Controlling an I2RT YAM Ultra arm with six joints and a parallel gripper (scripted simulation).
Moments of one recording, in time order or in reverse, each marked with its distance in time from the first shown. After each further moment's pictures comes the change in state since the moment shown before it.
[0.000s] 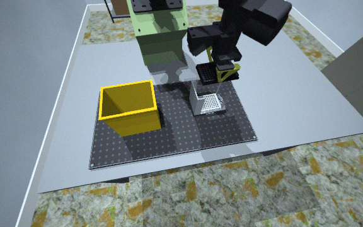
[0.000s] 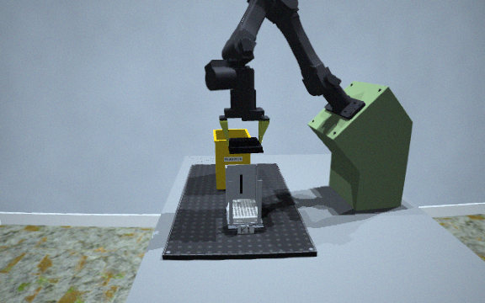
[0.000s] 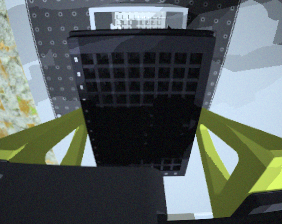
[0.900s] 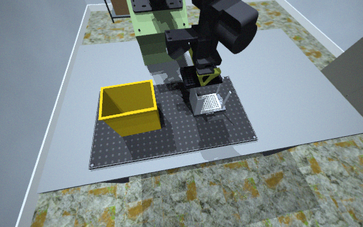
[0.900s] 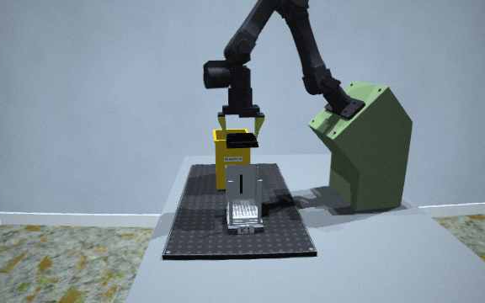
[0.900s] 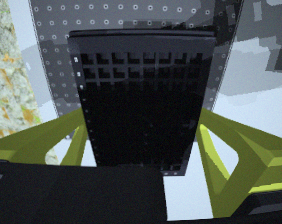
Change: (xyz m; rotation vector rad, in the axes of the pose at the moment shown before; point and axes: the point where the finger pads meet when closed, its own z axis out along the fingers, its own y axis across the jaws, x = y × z) arm -0.060 0.004 0.001 -0.001 -0.017 0.008
